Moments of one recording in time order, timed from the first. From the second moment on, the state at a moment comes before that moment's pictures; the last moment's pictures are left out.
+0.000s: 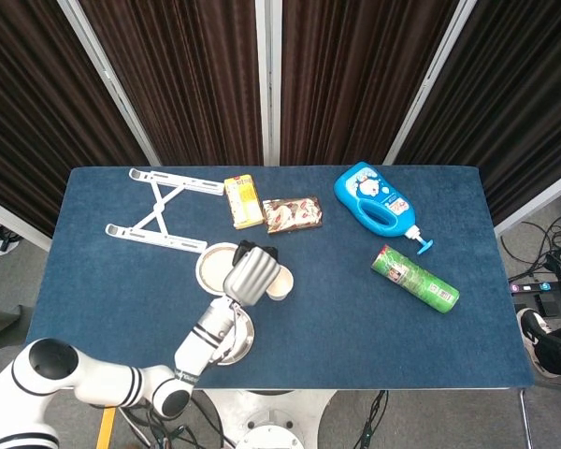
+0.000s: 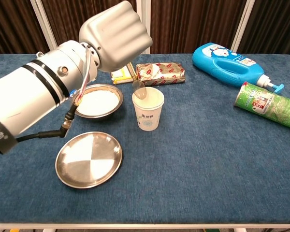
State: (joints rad) left arm -1.04 -1.79 -0.06 -1.51 1.06 1.38 1.48; right arm 0.06 -0.97 0.10 -1.59 -1.48 1.52 0.18
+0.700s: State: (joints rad) left arm -0.71 -1.54 0.08 -1.58 1.41 1.34 0.36; right arm 0.07 -0.97 0.10 -1.62 -1.50 1.51 0.16
